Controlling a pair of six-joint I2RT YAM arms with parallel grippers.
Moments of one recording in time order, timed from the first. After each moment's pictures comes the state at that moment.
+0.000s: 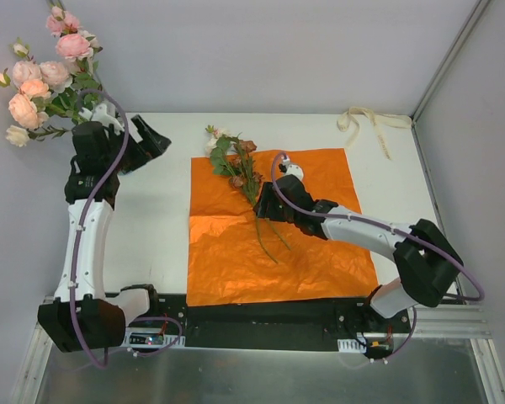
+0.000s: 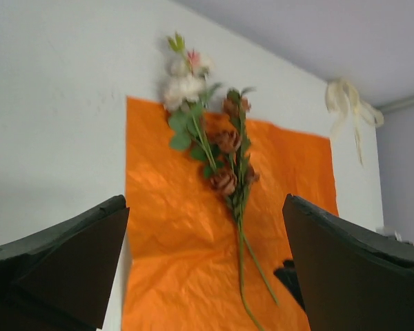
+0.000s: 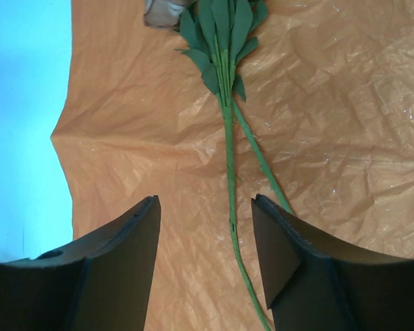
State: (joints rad) left arm 0.14 1.11 1.22 -0.46 0.32 -0.50; right arm 0.85 1.50 0.92 -0.10 0.19 0.76
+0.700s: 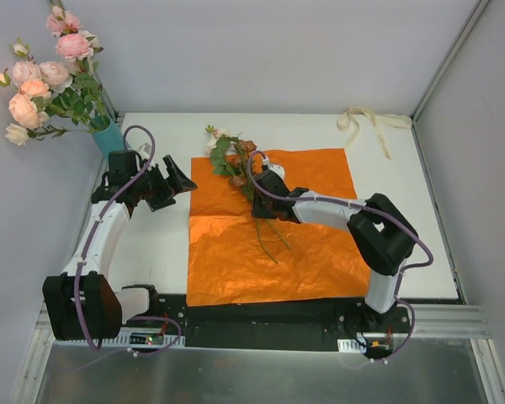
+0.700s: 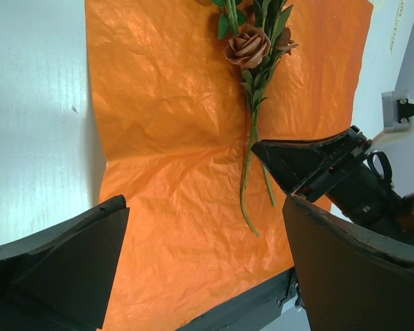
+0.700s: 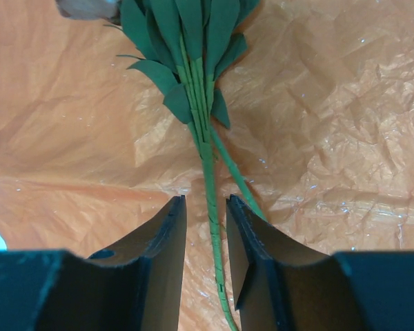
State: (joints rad) left arm 0.06 1.17 0.90 -0.53 0.54 -0.58; right arm 0.83 1.83 1.15 -0.20 0.19 0.74
